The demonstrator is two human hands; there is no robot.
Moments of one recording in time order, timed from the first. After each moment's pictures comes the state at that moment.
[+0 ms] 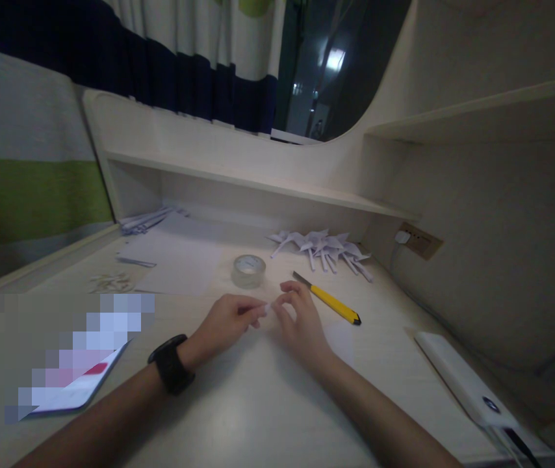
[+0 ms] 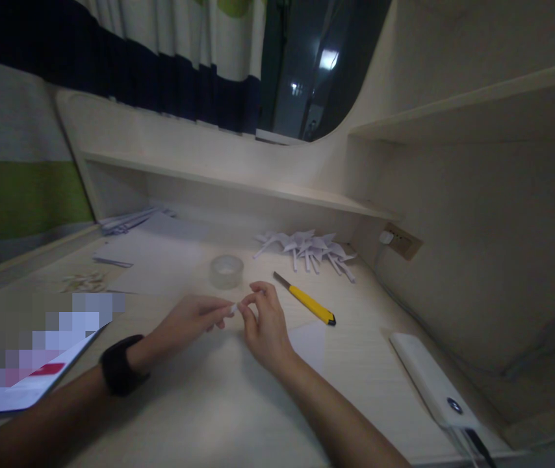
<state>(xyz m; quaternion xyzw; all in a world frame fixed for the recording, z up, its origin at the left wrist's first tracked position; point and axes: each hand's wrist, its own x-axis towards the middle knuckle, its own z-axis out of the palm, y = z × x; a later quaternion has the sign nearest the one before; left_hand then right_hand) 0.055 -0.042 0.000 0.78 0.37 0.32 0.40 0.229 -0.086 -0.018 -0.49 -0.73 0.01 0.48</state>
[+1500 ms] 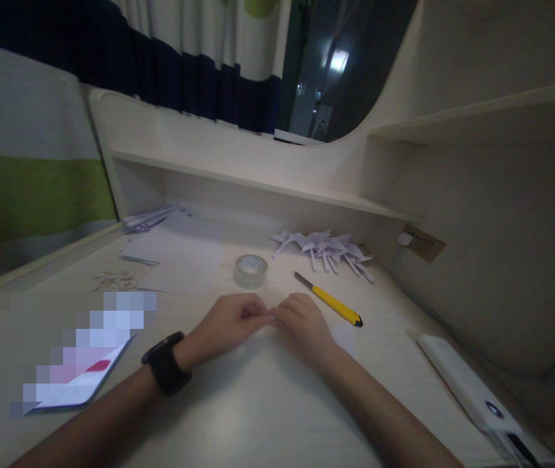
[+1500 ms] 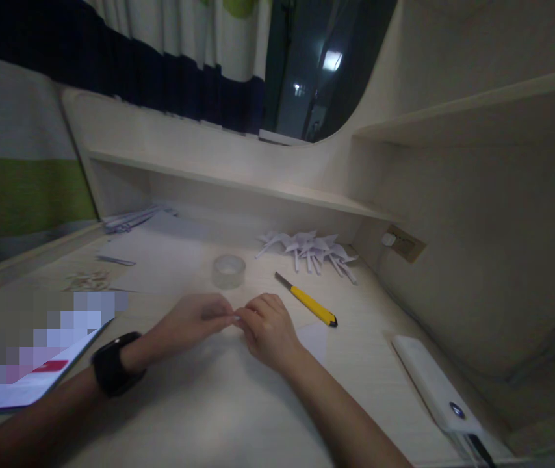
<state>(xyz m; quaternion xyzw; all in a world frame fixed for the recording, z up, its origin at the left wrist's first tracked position) 0.050 -0.044 0.002 0.83 0.32 0.32 0.34 0.244 -0.082 -0.018 -0.41 -0.85 -0.13 0.29</state>
